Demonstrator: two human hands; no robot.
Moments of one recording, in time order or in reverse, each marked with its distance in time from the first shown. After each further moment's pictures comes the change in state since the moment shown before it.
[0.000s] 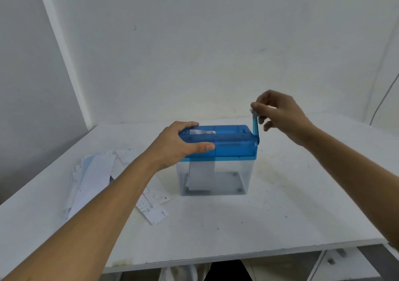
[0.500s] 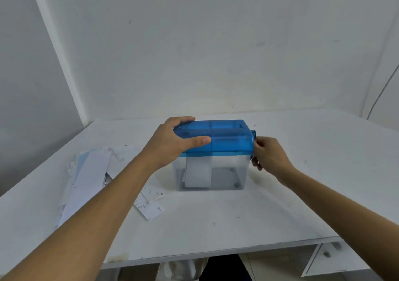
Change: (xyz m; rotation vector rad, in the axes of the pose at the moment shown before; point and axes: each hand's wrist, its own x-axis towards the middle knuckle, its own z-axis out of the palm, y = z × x) left_hand 0.002 -0.009 0.008 -0.063 0.071 0.036; right_hand -0.054 0.062 0.050 -0.215 0.058 0.333
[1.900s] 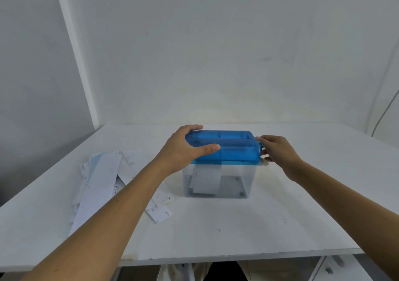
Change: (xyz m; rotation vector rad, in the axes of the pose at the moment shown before) left_hand -0.008 0.006 0.001 0.001 -0.026 -0.049; right_hand 0.017 -0.020 -0.023 0.067 -0.041 0.009
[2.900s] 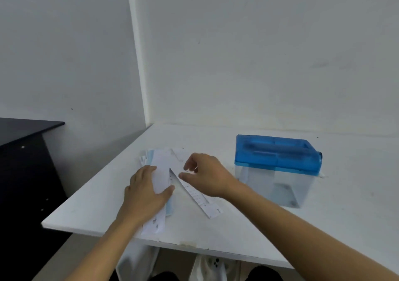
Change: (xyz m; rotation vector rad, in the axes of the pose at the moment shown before) left_hand -0.123 -0.126 -0.103 0.583 0.350 -0.388; right_hand -0.094 -0.123 0.208 -0.371 -0.472 -0.450
